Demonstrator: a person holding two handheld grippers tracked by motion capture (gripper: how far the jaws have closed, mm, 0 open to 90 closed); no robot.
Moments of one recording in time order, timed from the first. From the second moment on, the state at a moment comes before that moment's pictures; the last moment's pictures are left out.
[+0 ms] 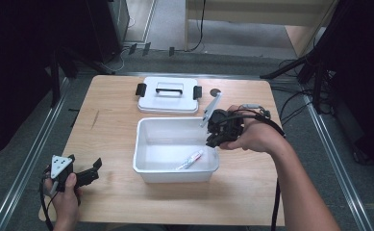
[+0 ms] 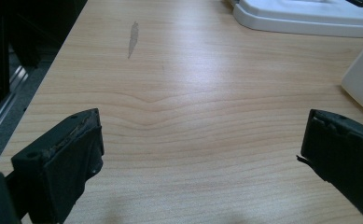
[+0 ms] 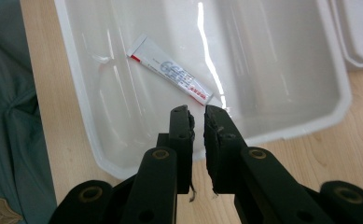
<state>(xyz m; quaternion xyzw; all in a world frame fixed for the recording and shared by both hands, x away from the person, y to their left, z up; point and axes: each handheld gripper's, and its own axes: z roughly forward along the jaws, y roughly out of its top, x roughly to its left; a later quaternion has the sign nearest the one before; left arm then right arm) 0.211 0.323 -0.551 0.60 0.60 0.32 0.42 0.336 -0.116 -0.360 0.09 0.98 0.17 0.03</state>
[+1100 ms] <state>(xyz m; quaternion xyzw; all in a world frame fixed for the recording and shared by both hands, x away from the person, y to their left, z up) 0.211 0.323 -0.551 0.60 0.60 0.32 0.42 0.315 -0.250 -0.468 0.32 0.91 0.26 0.06</state>
